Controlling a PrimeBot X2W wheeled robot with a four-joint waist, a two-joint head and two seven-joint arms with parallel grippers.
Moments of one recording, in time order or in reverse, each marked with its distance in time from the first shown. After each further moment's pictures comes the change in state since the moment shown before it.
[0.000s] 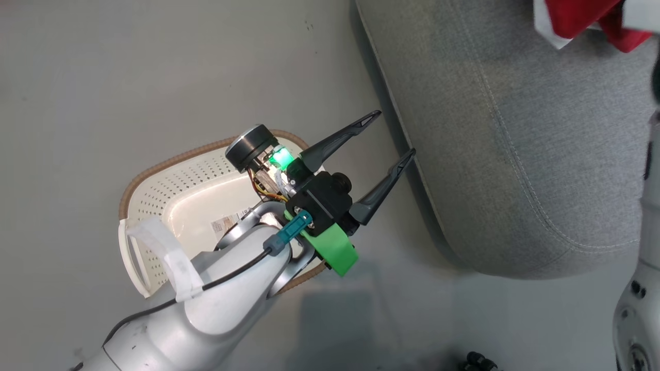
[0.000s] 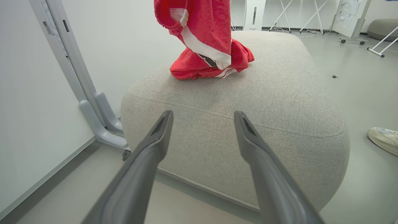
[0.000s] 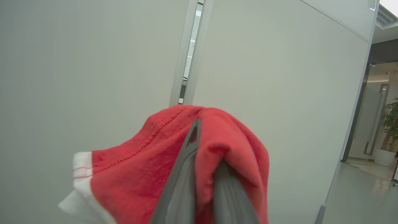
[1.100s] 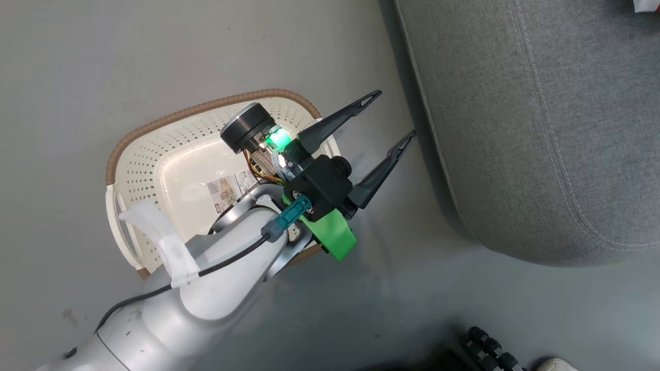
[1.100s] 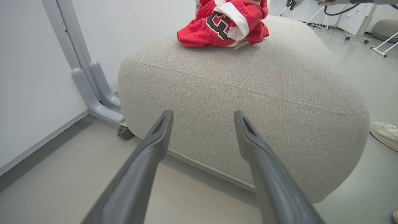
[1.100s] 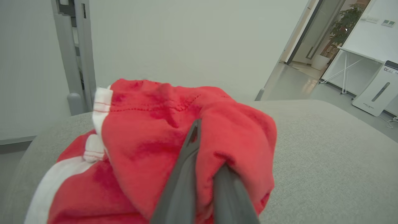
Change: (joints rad) left arm -0.056 0.005 0.003 0.009 0.014 -0.010 0.000; right arm -0.080 -0.218 -0.216 0.550 0.005 0.000 0.000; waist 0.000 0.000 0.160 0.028
